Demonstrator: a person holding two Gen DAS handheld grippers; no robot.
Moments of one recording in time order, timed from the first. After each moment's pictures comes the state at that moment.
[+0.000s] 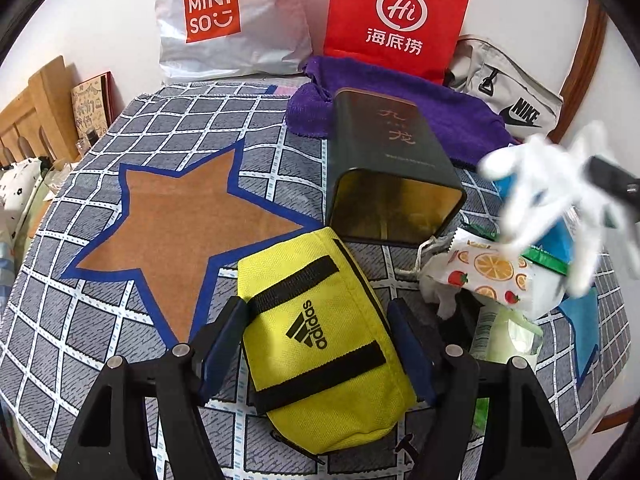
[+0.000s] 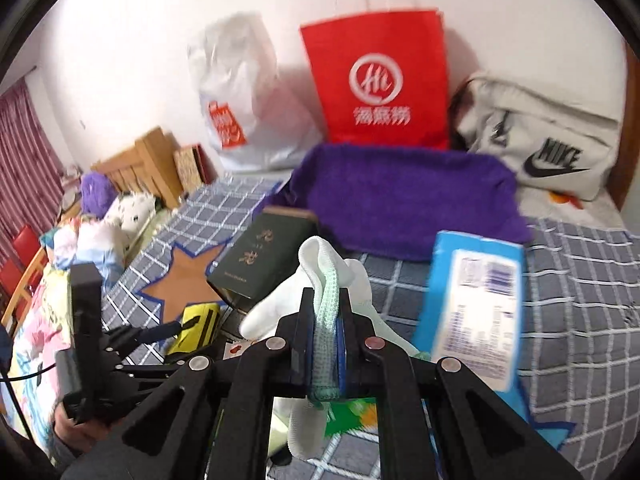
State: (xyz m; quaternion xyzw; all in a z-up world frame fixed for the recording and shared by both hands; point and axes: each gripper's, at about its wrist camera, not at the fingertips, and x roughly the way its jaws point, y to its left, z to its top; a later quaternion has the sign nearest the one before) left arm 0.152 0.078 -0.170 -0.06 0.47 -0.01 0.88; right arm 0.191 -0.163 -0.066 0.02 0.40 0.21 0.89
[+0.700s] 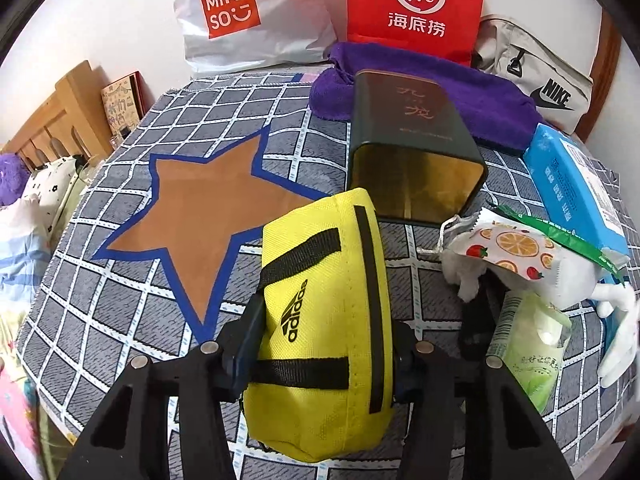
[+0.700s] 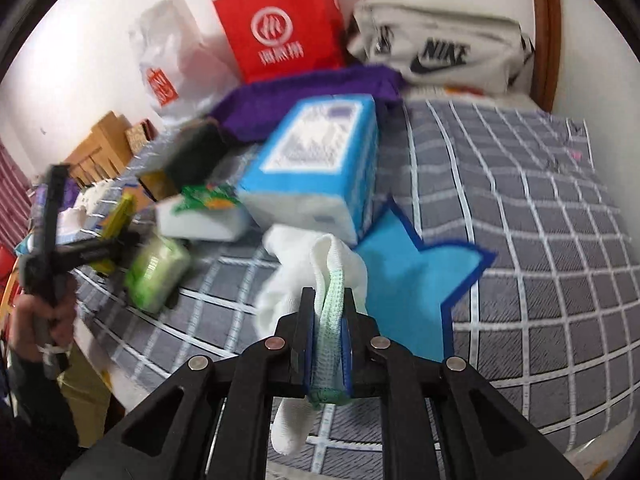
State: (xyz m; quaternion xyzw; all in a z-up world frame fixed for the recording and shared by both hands) left arm 0.145 0.064 -0.169 -0.02 0.49 0.06 0.87; right arm 0.107 -0.278 -0.141 0.04 0.47 0.13 0.87
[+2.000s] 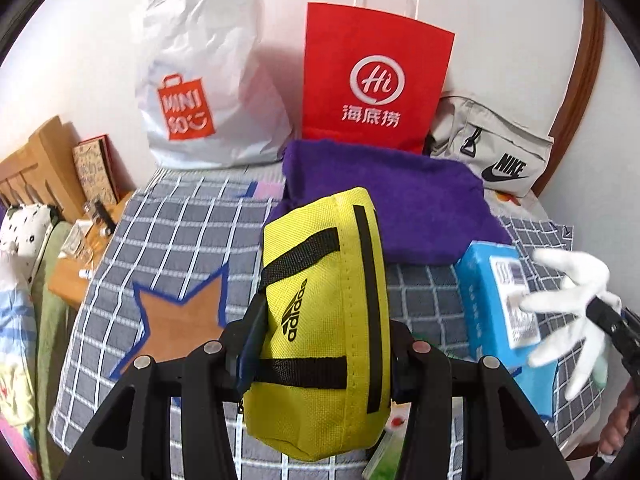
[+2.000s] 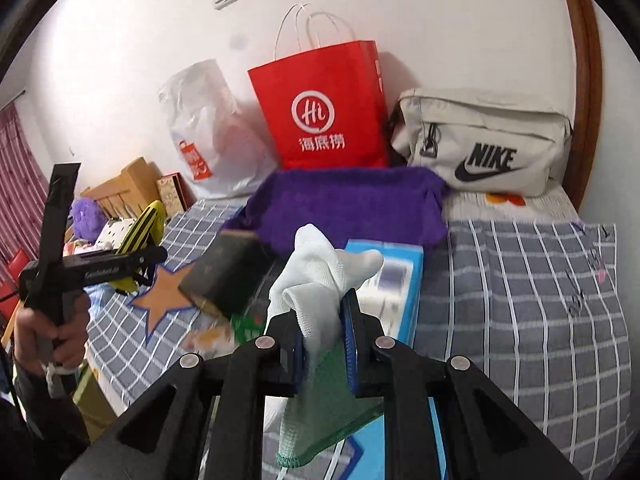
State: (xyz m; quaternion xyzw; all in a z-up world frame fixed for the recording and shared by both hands) left arm 0.209 0.048 -0.058 -0.04 0.44 0.00 0.90; right arm 0.188 -0.244 -0.044 0.04 0.39 0.19 0.90
